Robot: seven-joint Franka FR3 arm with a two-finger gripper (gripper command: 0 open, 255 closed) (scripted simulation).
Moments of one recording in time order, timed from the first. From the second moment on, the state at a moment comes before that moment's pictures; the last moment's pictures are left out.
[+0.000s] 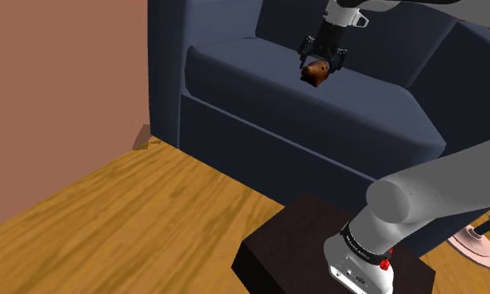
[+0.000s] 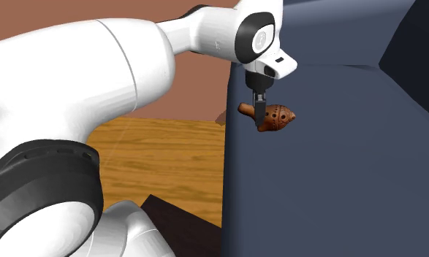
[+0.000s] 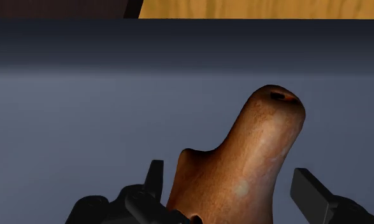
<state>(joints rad) -0.38 -0.40 0.10 -2.06 -0.04 1.76 0.98</state>
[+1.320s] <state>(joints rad) -0.38 -0.38 0.10 -1.94 -0.04 1.67 0.98</state>
